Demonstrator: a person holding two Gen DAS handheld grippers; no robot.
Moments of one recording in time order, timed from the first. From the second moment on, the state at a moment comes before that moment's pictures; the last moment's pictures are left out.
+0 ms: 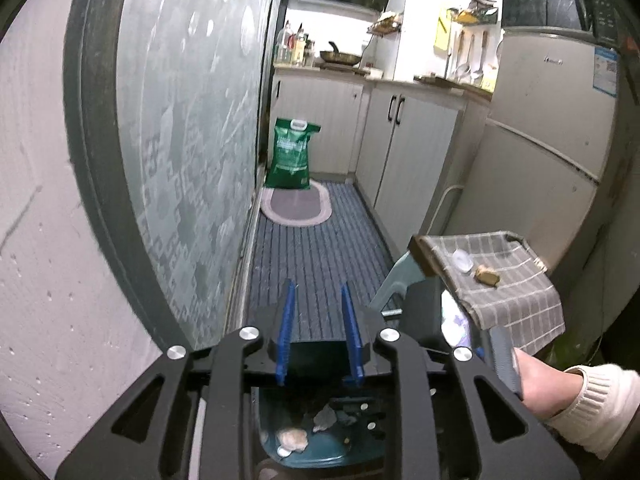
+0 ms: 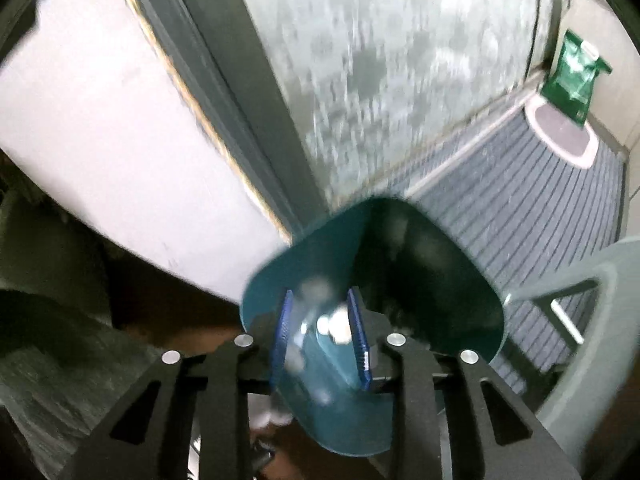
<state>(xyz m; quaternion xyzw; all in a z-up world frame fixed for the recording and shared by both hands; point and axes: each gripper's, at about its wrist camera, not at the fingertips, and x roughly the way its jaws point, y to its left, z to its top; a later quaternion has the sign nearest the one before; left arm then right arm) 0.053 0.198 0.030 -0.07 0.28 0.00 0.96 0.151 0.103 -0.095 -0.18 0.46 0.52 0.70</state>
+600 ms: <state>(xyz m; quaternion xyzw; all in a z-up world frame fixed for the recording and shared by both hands) 0.087 0.148 0.027 -0.05 0.29 -0.03 0.96 0.205 -0.003 -0.002 -0.06 0.38 0.48 0.79</state>
